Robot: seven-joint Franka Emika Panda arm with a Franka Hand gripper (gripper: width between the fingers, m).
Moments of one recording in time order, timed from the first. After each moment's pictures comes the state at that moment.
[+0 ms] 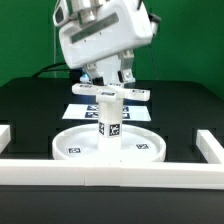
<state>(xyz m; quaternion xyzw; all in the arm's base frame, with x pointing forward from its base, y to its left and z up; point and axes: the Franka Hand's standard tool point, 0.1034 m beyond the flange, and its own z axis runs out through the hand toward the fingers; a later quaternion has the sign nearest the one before) 0.549 -0.034 0.127 -0.88 0.44 -0.05 0.16</state>
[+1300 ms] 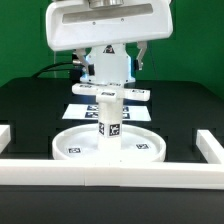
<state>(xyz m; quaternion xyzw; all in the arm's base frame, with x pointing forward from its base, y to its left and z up) 0.546 -0.026 0.138 -1.00 -0.01 -0.05 0.06</state>
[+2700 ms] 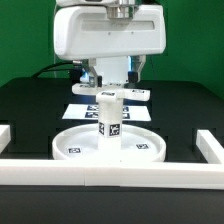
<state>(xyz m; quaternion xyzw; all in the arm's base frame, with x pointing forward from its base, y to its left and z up) 0.556 -0.025 0.117 -0.96 -0.28 -0.05 0.00</state>
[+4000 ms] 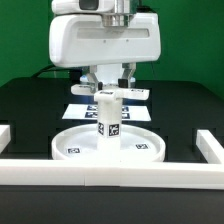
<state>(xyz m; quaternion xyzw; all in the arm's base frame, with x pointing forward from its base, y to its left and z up) 0.554 -0.030 0.109 -0.96 -0.29 -0.05 0.00</state>
